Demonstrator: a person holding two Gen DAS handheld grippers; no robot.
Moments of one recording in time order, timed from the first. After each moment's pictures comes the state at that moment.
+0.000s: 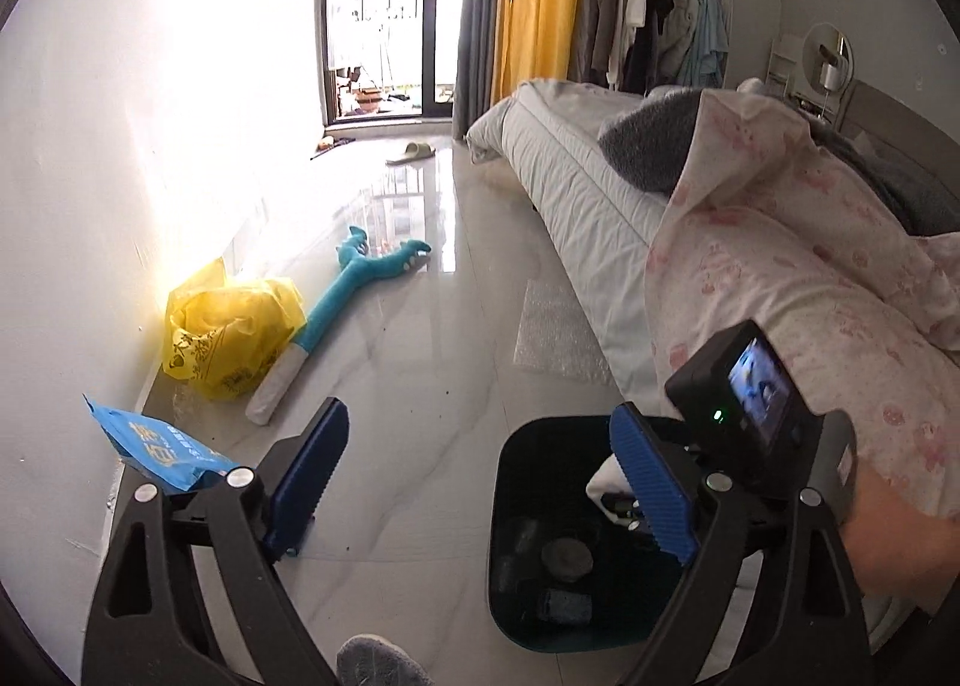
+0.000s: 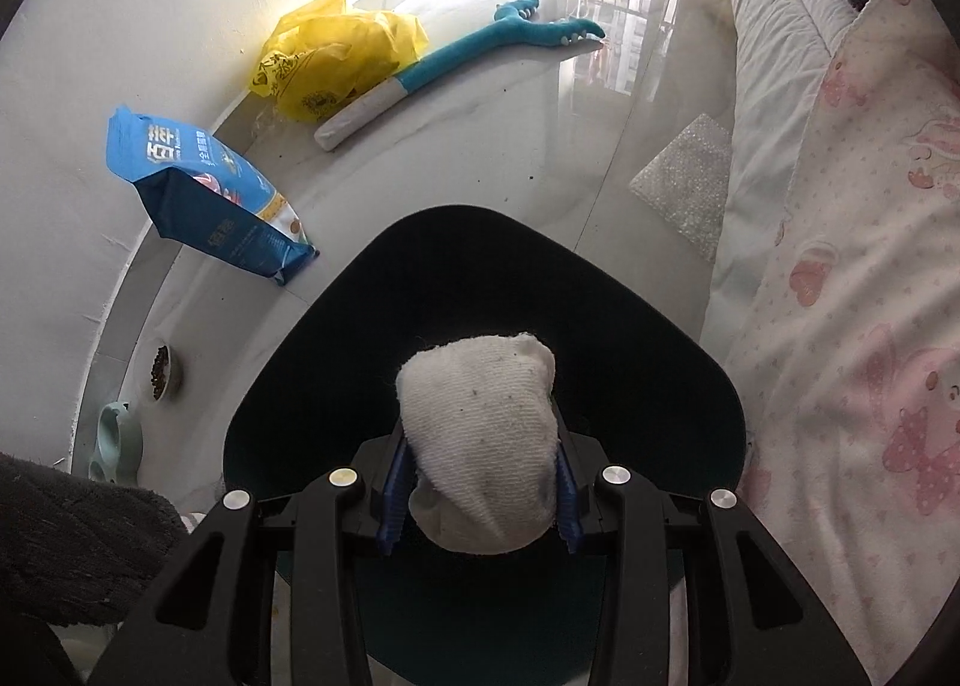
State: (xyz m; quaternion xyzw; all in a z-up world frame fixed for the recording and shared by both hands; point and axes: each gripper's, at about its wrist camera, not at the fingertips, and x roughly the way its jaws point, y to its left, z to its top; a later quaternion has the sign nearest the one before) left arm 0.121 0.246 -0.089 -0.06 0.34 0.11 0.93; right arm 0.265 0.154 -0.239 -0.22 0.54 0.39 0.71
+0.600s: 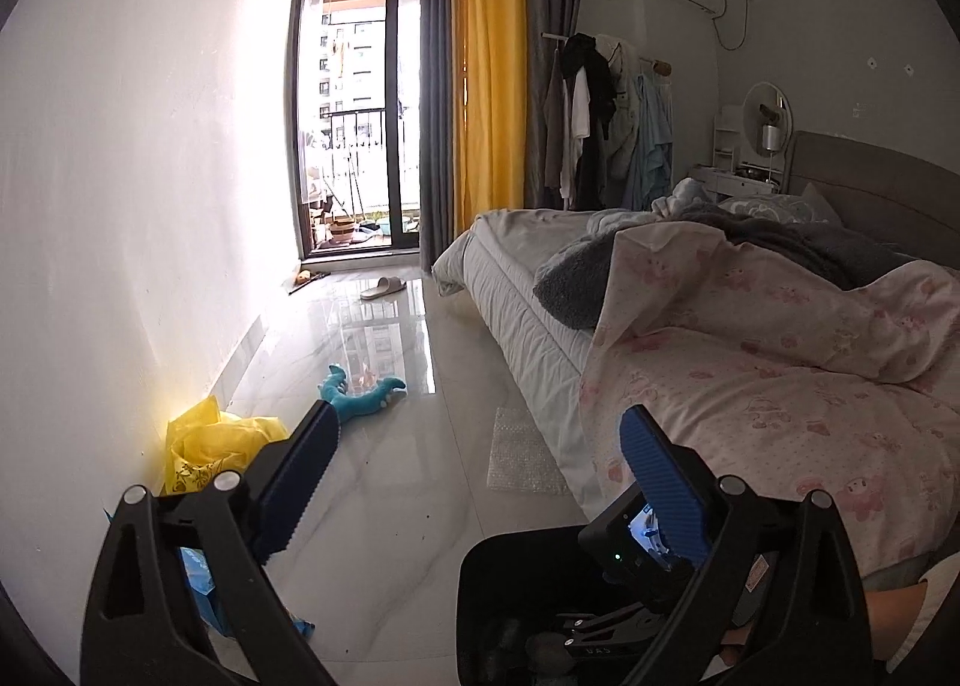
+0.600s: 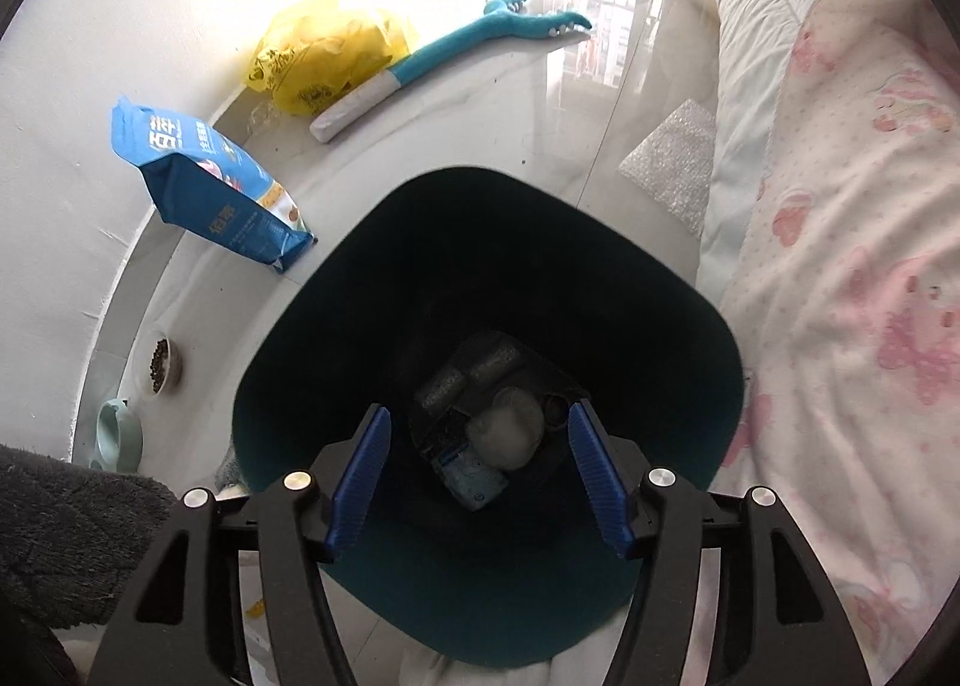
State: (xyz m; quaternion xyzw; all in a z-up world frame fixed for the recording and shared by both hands) left arm 0.097 0.190 -0.013 -0.01 0.20 0.08 0.98; right arm 0.243 0.134 -0.229 -0.21 0.54 0.38 0.72
